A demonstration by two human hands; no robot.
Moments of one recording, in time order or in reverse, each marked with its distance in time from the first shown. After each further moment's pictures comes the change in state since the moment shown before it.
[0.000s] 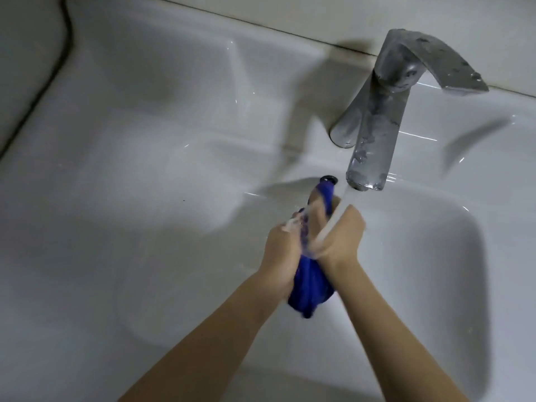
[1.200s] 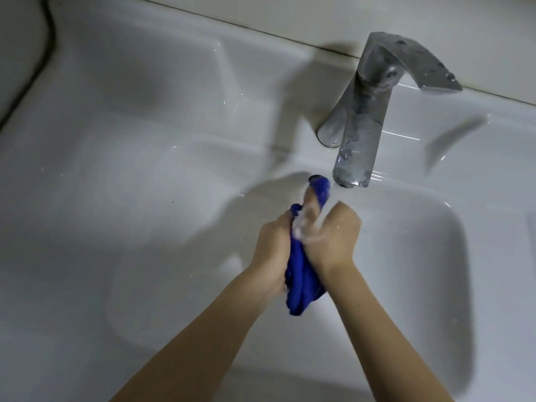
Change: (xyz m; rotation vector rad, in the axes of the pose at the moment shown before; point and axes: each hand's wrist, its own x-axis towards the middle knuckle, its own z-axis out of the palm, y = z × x) left_hand -0.005 0.002 0.000 -0.093 -0.139 -0.010; right_hand -0.004 0.001 -0.006 -0.086 0.074 -0.042
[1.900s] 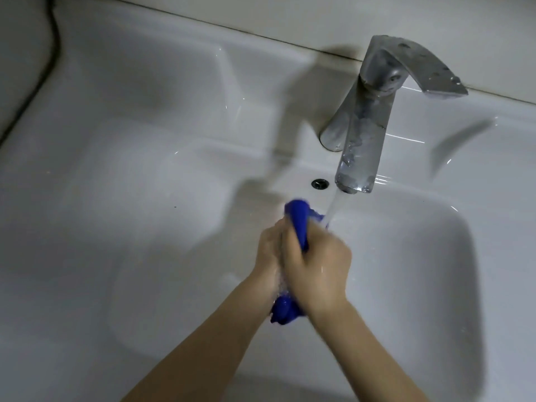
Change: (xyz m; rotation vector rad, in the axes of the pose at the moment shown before) left_hand 0.005 0.000 -0.002 -0.039 0.043 0.018; right_hand -0.041 -0.008 0.001 -0.039 -0.029 -0.226
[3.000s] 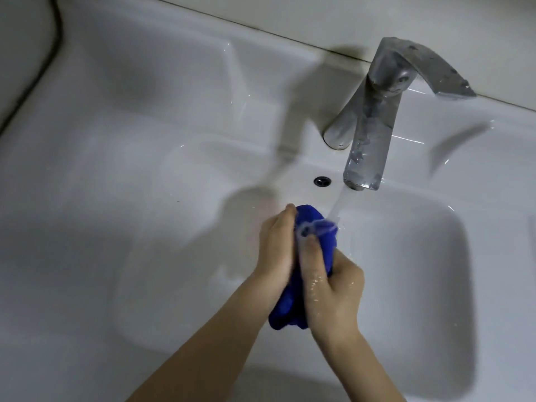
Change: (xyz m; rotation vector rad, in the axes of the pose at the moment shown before) left_hand -0.014 0.006 0.003 0.071 0.035 0.177; right_hand -0.036 0.000 -0.015 0.428 -0.032 0.347
